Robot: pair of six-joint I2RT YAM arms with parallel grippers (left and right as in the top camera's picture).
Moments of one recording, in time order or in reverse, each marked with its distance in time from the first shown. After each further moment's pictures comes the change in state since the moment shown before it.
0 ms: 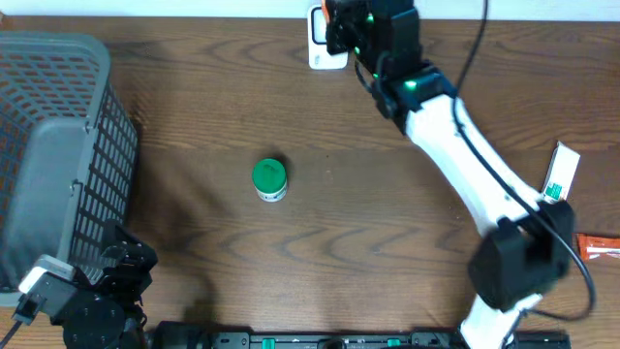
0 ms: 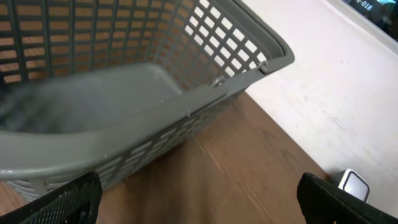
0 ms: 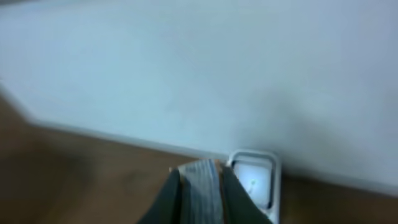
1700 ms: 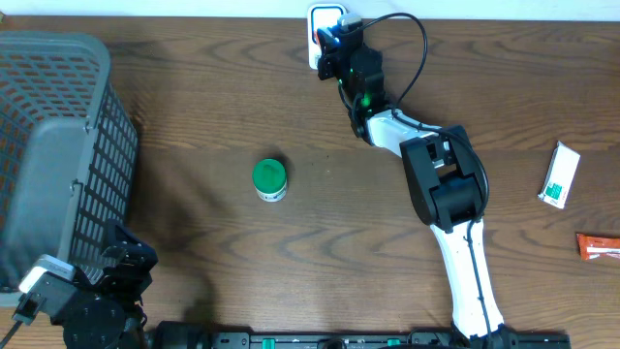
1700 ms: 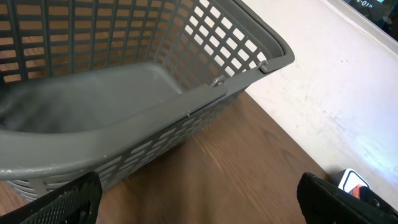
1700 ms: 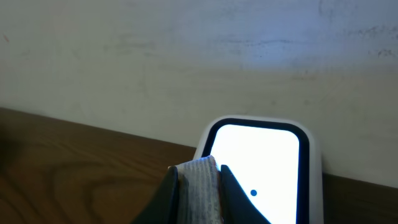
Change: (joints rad) left arm 0.000 0.000 0.000 -0.001 0.000 0.000; right arm -0.063 0.566 -0.001 0.706 -0.125 -0.003
